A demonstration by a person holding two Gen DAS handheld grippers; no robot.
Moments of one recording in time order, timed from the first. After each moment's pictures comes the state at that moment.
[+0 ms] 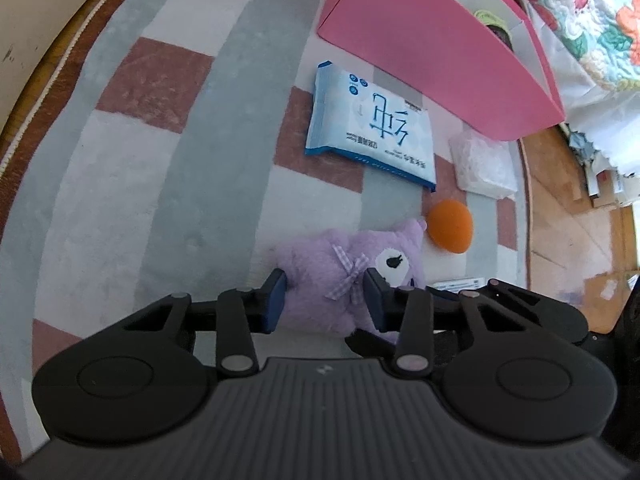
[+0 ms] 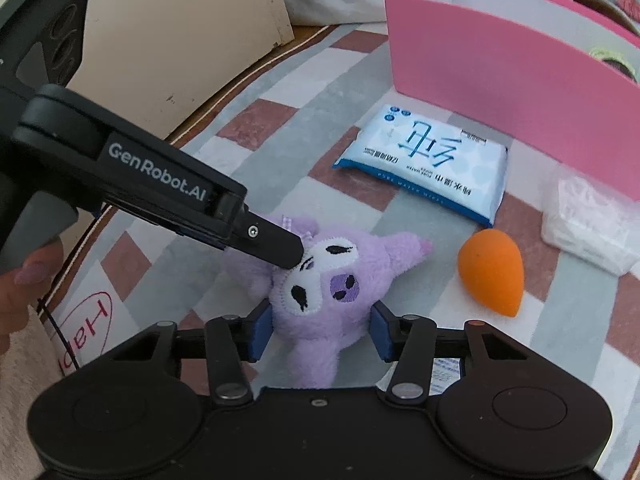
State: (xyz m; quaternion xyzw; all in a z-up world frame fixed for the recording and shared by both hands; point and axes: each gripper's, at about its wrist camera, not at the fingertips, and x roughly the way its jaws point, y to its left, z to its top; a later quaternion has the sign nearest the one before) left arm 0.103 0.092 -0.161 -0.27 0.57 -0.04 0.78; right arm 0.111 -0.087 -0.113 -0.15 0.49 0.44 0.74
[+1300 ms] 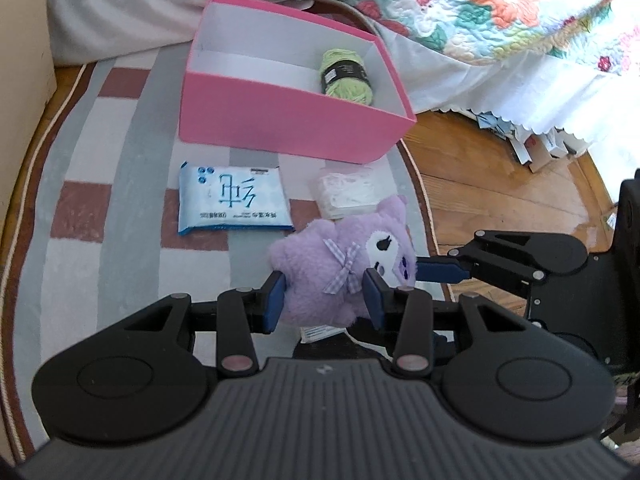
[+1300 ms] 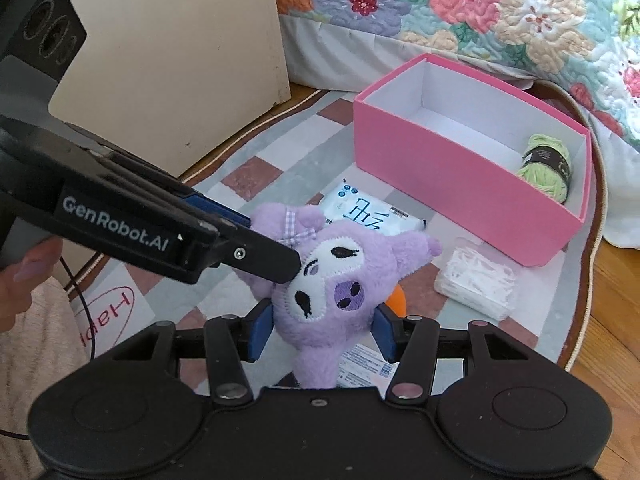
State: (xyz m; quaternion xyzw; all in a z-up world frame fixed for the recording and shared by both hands) left arm 0.089 0.019 -0.040 -0.17 0.49 -0.13 0.85; right arm 0.120 -0.145 -0.005 -0.19 0.44 0.44 0.76
